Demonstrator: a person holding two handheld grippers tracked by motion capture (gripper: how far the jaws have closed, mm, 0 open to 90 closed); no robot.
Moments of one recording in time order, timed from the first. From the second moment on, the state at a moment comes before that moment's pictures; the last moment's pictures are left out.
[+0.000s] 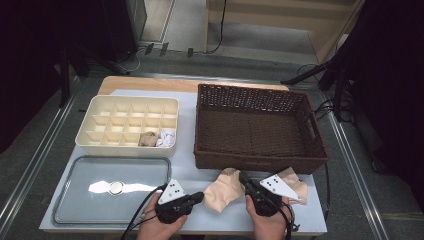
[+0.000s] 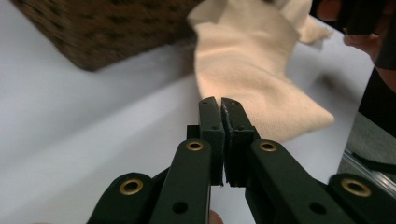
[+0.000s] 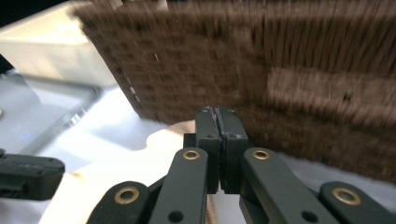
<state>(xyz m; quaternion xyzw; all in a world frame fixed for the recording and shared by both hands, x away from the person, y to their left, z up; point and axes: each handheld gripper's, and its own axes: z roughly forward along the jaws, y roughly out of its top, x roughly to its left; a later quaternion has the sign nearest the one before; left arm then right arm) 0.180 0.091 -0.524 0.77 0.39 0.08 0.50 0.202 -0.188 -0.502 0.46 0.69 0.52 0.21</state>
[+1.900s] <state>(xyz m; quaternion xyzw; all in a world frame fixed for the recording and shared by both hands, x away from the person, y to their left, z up) 0.166 0.125 -0.520 0.73 0.40 0.10 0.54 0.156 -0.165 -0.504 0.43 0.70 0.53 0.18</state>
